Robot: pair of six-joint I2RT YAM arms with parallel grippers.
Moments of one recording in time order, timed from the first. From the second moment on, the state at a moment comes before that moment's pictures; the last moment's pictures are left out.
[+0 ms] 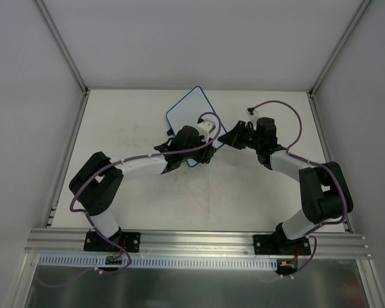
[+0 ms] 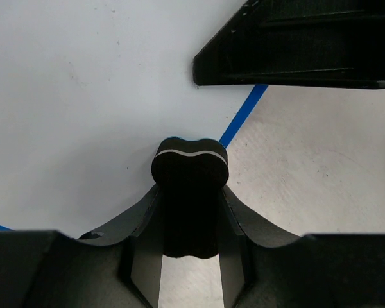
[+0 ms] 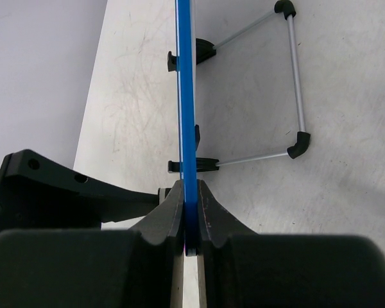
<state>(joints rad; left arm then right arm) -0.79 1.71 1.03 0.13 0.03 -0.19 0.30 1.58 0.79 0.38 -0.54 0.69</state>
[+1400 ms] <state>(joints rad) -0.64 1.79 1.29 -0.07 0.15 -0.16 0.31 1.57 0.80 0.36 -0.53 0.69</state>
